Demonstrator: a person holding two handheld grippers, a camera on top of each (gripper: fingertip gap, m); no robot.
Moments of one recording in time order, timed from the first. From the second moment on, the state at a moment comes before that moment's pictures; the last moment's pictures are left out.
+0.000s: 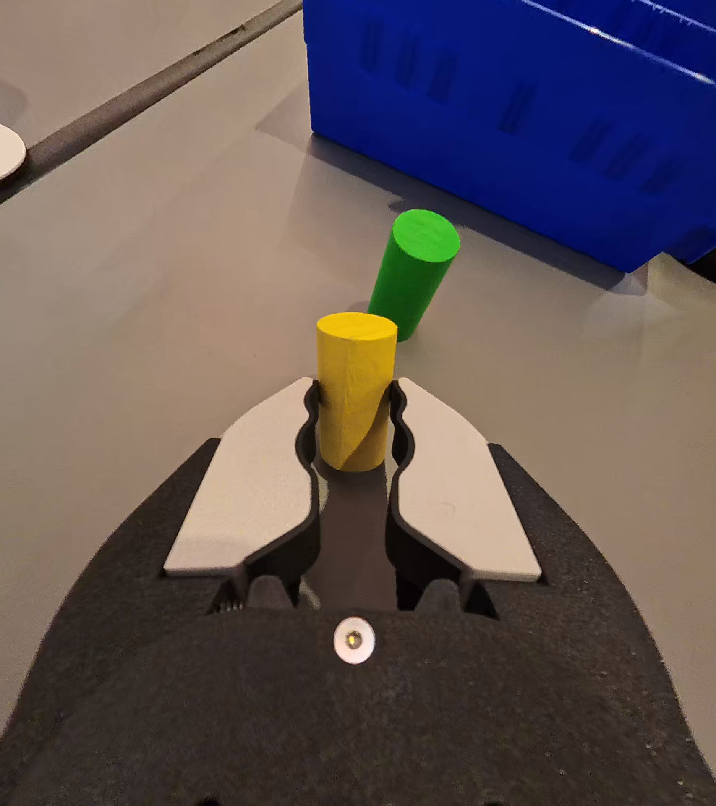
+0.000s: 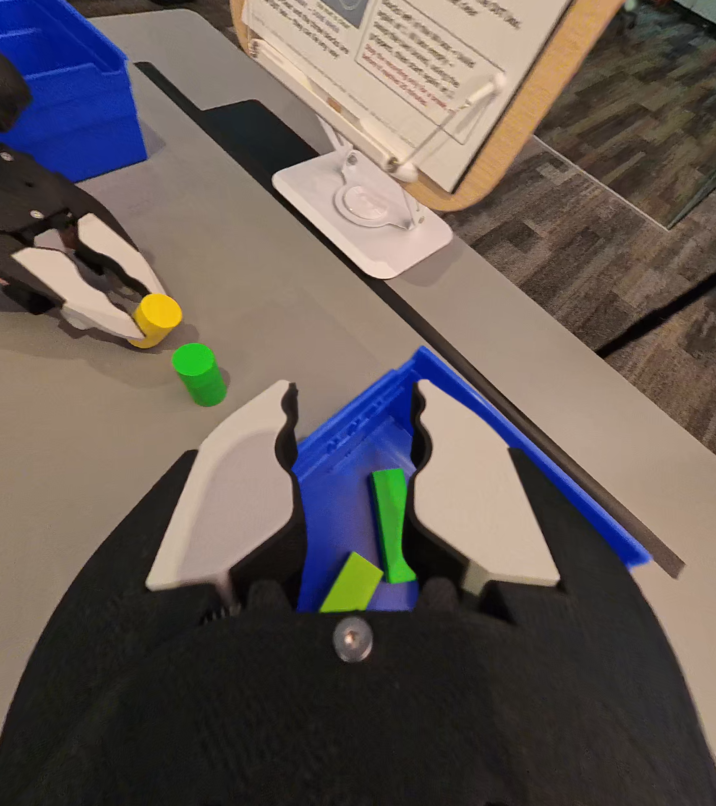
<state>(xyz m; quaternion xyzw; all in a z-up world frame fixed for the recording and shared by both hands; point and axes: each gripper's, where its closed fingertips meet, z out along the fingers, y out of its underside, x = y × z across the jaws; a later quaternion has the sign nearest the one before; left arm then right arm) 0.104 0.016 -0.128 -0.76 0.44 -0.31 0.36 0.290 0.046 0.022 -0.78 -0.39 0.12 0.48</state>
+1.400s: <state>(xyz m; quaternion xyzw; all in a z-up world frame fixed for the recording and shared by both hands) 0.105 0.020 -0.132 -0.75 0.48 -0.25 0.39 0.262 0.040 0.006 -0.77 -0.43 0.13 0.45</state>
